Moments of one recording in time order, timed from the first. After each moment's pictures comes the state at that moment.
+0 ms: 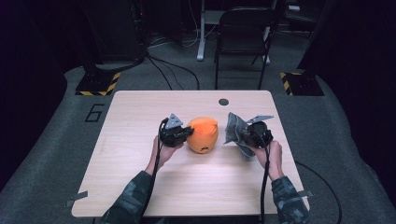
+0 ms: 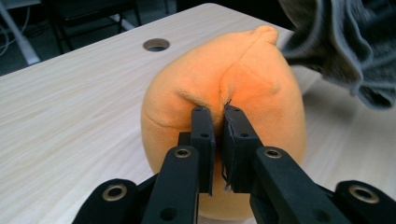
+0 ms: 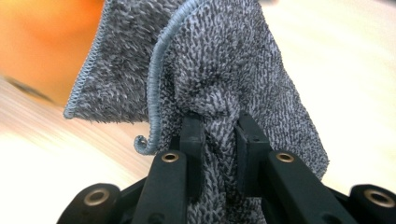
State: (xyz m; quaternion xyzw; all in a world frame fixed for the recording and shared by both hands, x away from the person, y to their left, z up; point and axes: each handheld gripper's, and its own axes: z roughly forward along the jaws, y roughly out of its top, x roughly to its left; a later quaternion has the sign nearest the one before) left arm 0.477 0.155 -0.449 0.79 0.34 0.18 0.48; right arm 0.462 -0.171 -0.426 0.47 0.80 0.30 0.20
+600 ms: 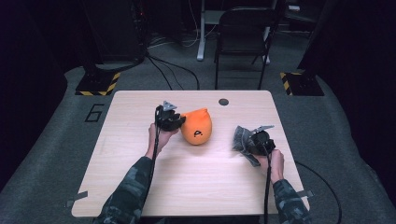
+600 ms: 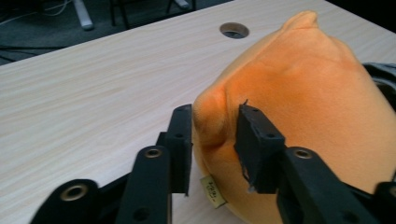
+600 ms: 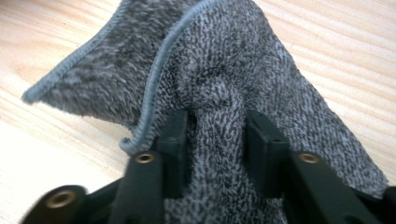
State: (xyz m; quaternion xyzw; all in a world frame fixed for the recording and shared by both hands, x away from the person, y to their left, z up) left arm 0.538 0.175 -0.452 0.77 0.43 0.21 0.43; right arm 0.476 -0.197 -0.492 0.51 0.80 0.25 0.19
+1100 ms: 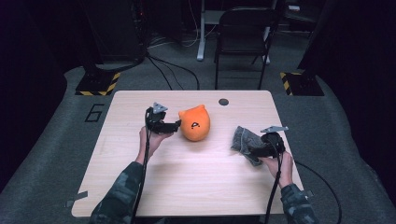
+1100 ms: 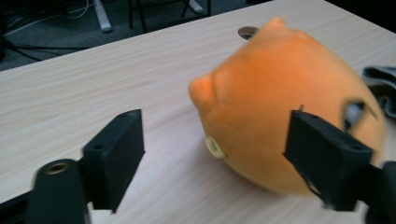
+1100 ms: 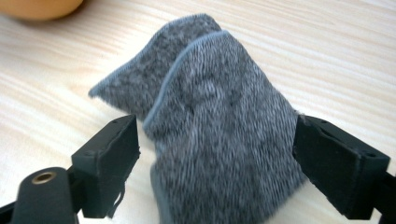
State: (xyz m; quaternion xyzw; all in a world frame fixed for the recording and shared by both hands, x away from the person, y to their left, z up) left arm 0.509 0.203 -0.441 0.76 0.44 0.23 0.43; right arm 0.447 -0.217 -0.461 0.51 0.78 0.31 0.20
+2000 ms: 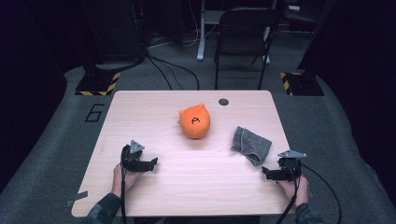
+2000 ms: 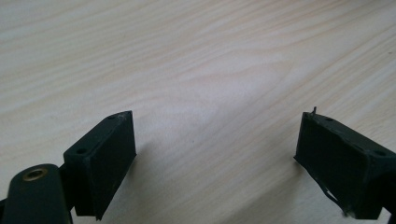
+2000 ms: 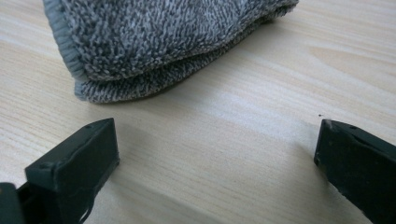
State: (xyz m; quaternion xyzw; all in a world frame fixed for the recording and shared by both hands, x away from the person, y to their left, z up) left arm 0.420 0.282 -0.529 0.79 0.47 0.21 0.35; right arm 0.395 -0.280 -0.528 0.52 0.76 0.32 0.21
